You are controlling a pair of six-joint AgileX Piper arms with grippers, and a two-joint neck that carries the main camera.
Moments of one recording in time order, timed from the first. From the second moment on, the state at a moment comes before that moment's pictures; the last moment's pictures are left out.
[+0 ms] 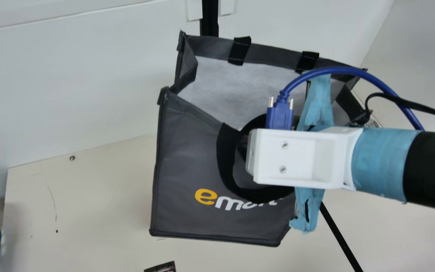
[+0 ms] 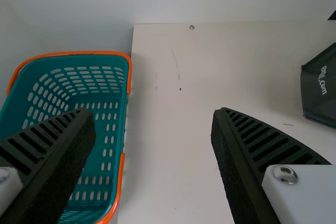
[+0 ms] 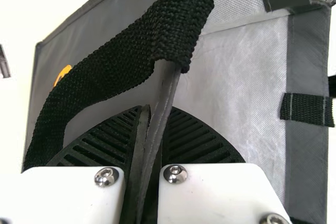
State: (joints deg) left arm -1.6 43.3 -68.9 -1.5 69.5 2.7; right arm 17.7 67.2 -96.9 11.5 69.9 -63.3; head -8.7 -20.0
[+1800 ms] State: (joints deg) left arm -1.6 43.3 -68.9 -1.5 69.5 2.7; right arm 30.4 58.3 -87.2 6.1 70.0 -50.2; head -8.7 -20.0
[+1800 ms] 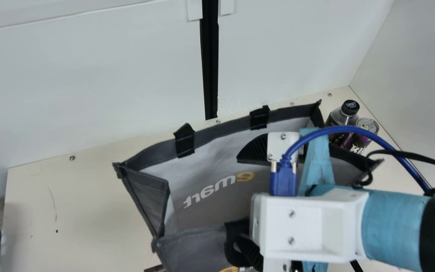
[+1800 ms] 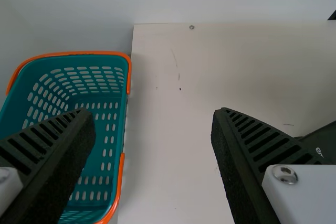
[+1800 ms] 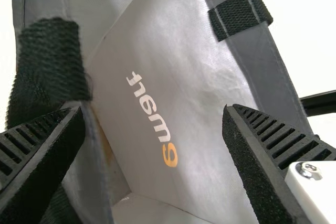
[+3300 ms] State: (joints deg) left arm -1.6 43.3 -68.9 -1.5 69.5 2.7; right arm 37.5 50.3 -97.0 -4.4 69.9 -32.0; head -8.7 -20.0
